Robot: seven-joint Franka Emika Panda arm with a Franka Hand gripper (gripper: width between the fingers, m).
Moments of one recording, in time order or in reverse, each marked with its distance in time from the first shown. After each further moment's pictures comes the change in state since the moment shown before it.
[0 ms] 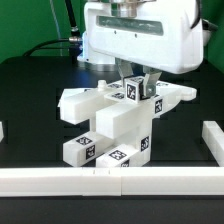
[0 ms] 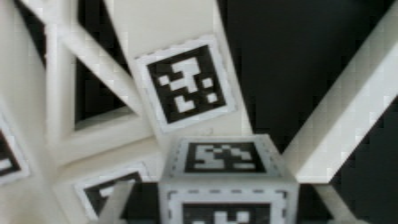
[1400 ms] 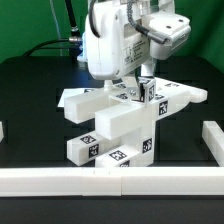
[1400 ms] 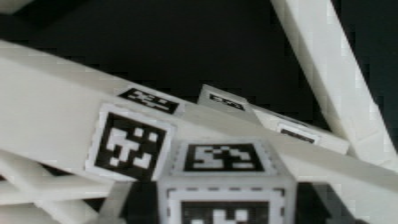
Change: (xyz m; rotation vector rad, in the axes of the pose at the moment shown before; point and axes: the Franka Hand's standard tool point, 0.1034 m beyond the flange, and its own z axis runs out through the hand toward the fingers) arm -0.003 -0.006 0.001 0.035 -0.045 1.044
